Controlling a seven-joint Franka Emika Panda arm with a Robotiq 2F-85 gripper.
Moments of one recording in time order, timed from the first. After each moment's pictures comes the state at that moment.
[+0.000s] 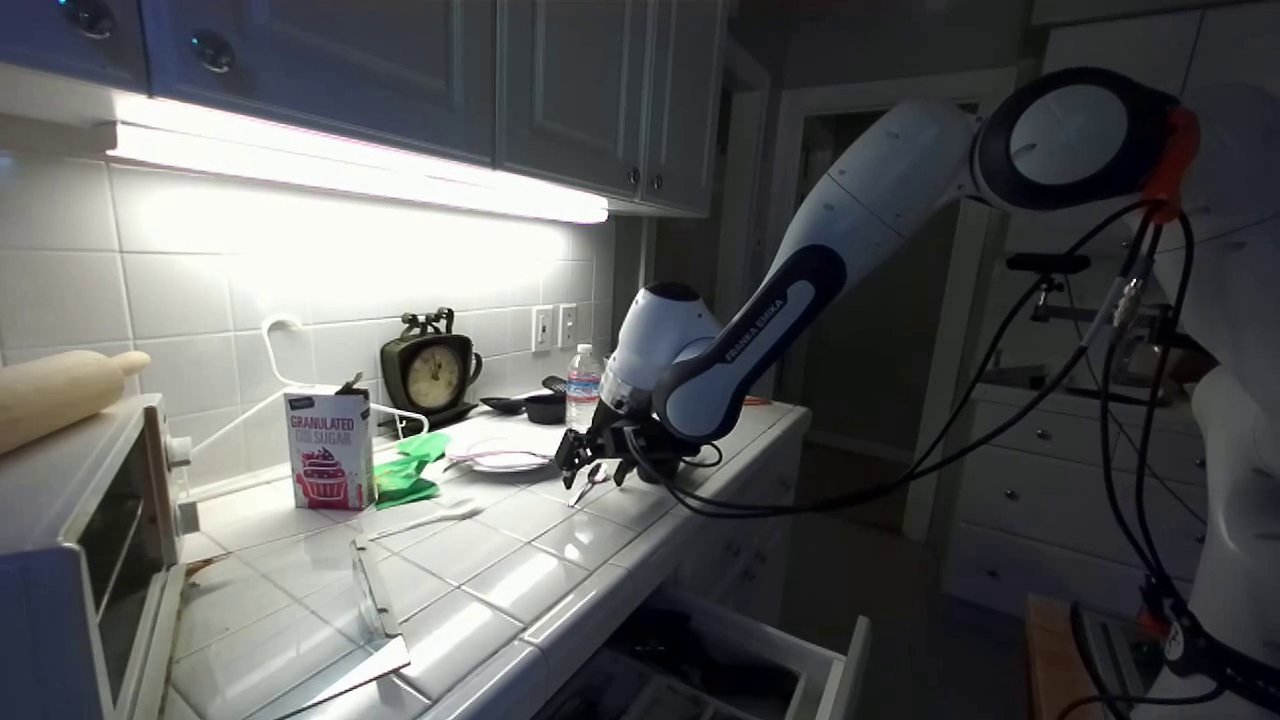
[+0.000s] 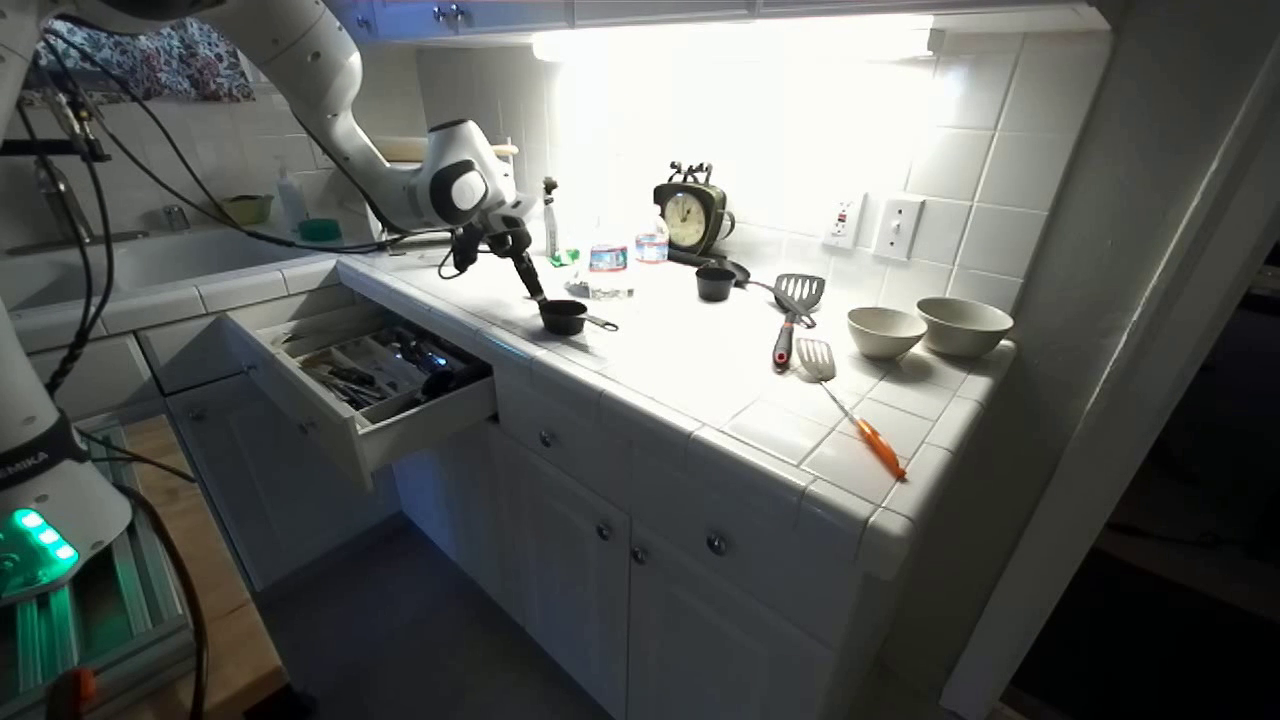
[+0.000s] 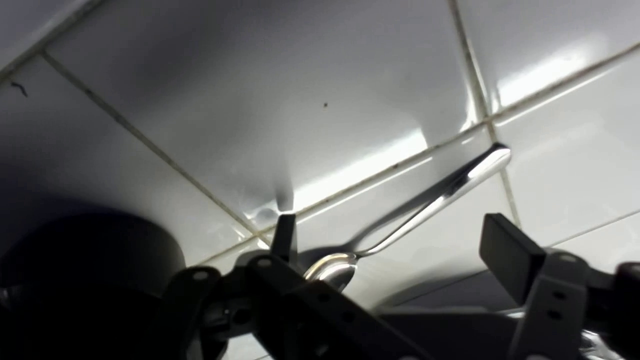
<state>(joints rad) 0.21 0.57 -0.15 -1.90 -0.24 2.88 0.82</state>
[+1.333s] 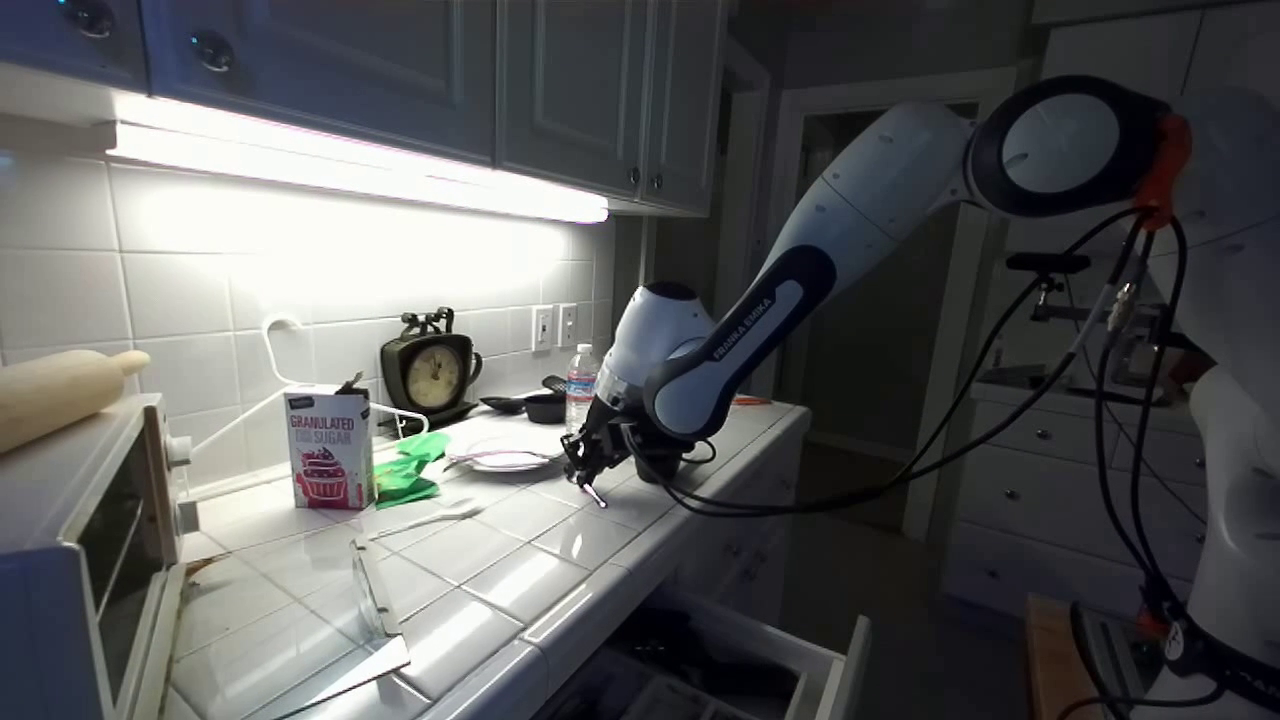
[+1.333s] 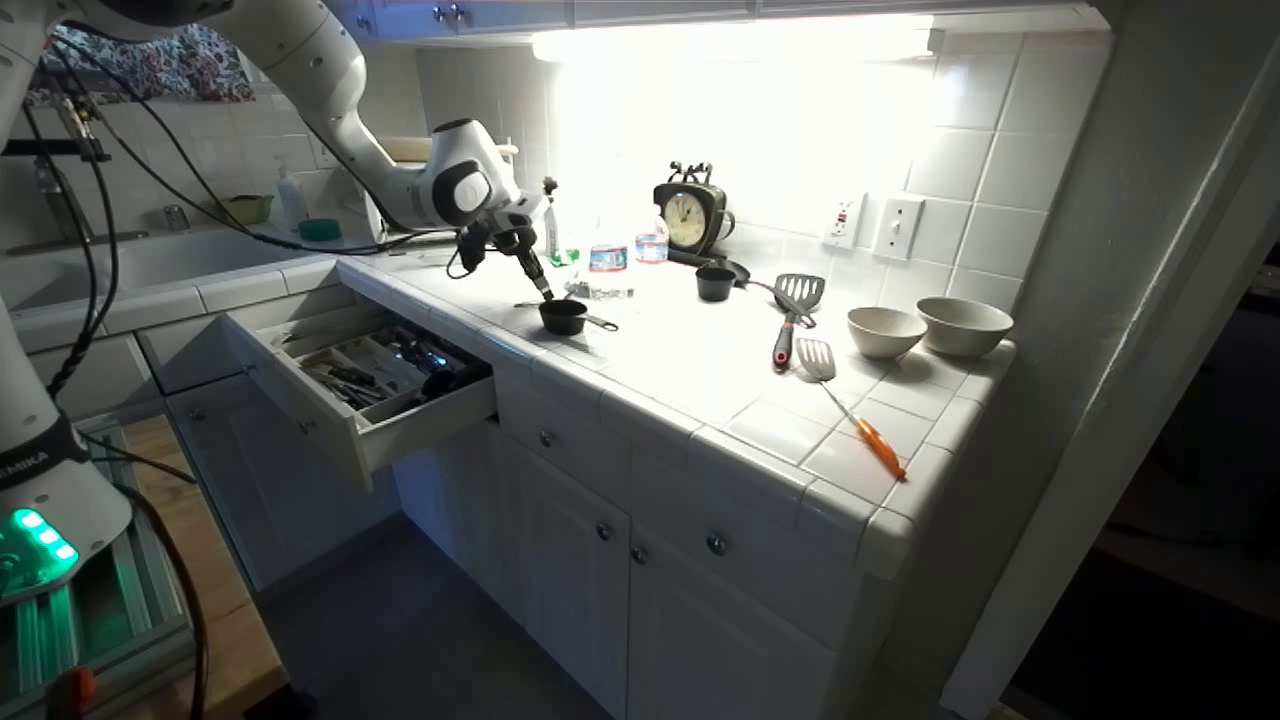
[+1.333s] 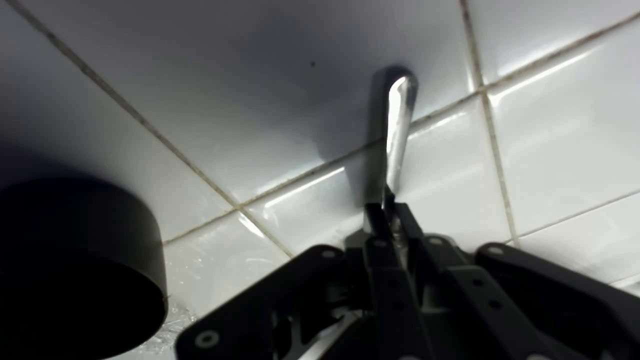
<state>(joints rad) 0.23 0.60 -0.17 -1.87 -0.17 2.90 0.73</state>
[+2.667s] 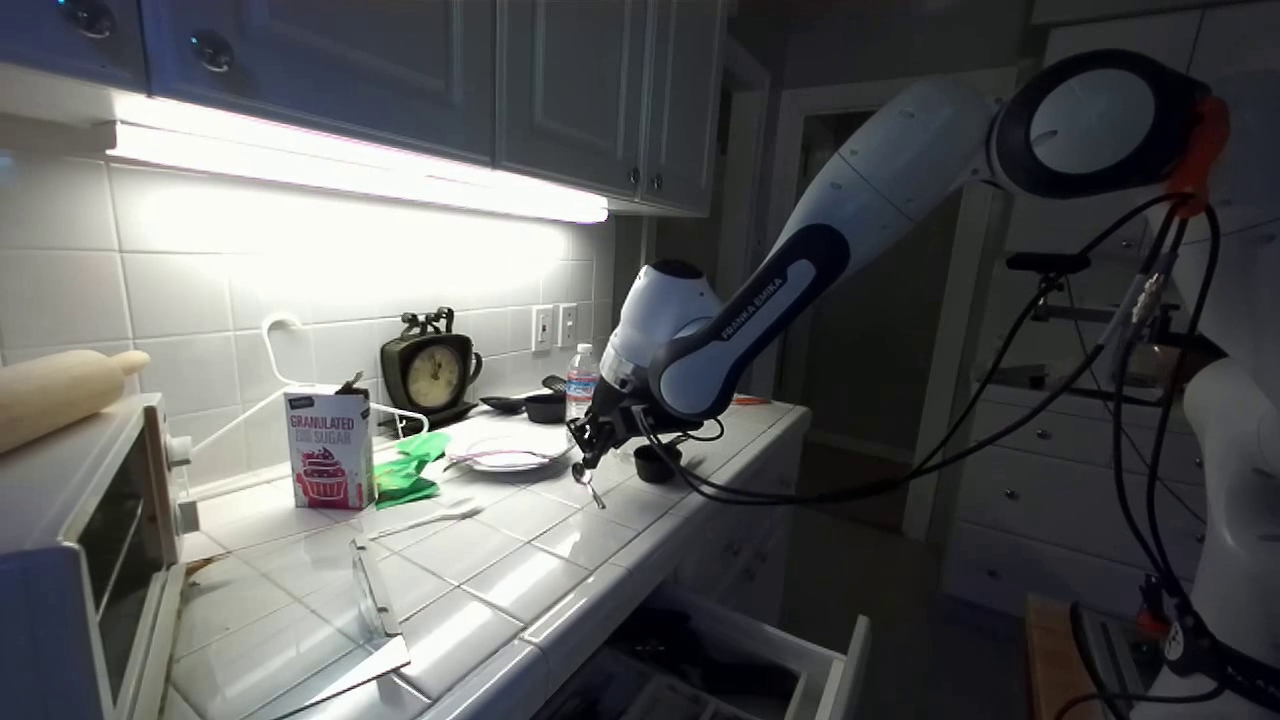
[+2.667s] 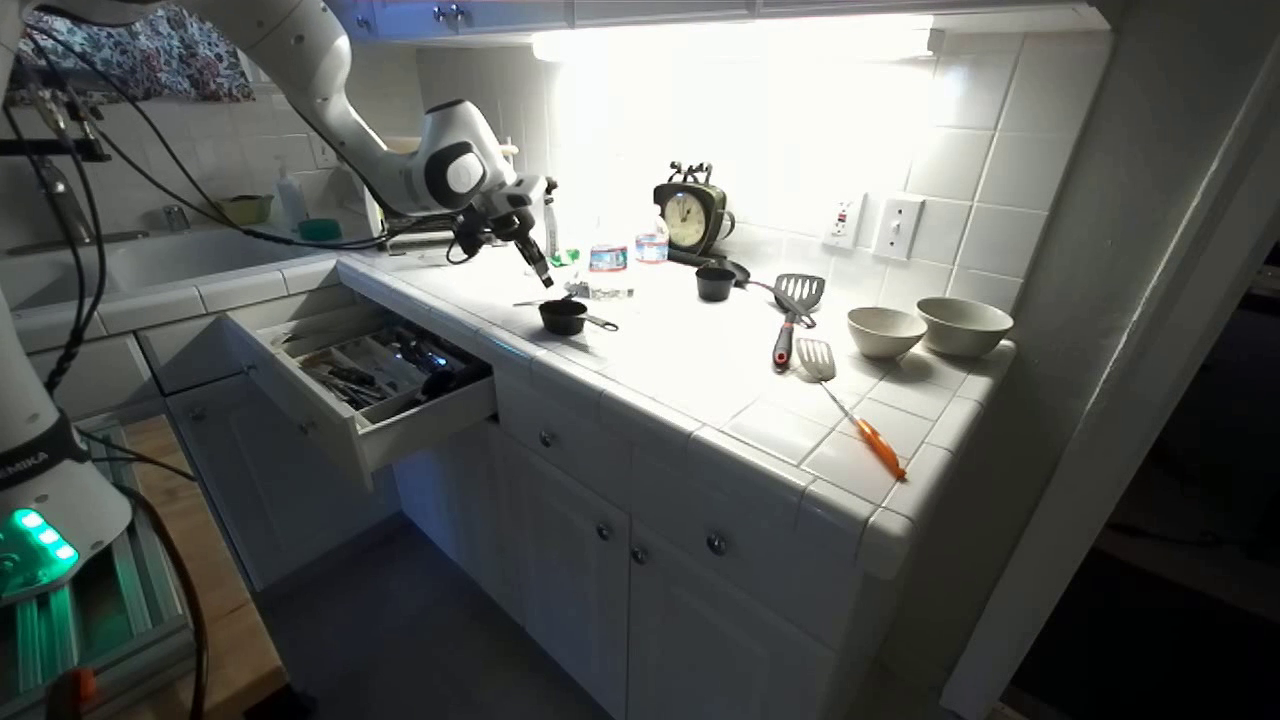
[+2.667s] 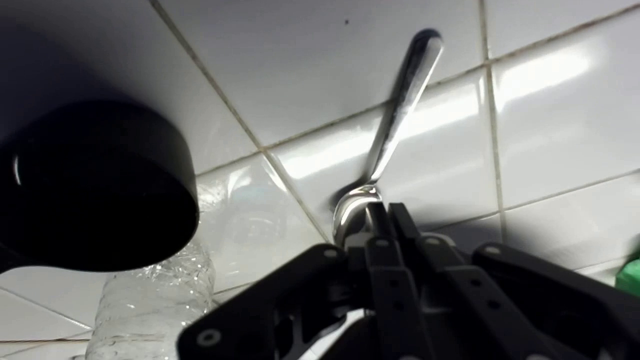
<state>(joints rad) 0.30 0.53 -0.24 -1.90 -0.17 2.88 0.63</state>
